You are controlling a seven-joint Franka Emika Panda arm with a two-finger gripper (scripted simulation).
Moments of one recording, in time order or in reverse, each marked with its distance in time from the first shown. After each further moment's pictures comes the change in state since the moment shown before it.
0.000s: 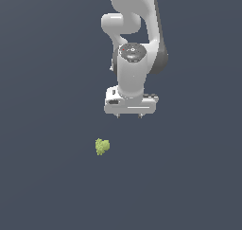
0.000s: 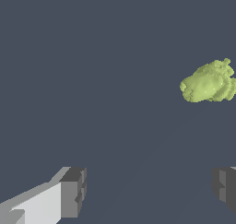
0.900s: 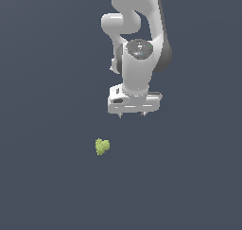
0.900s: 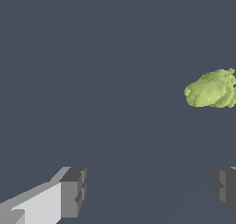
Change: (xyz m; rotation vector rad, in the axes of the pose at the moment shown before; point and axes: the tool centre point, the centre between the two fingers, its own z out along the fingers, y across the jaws) arm 0.000 -0.011 -0.008 -0.018 -0.002 -0.070
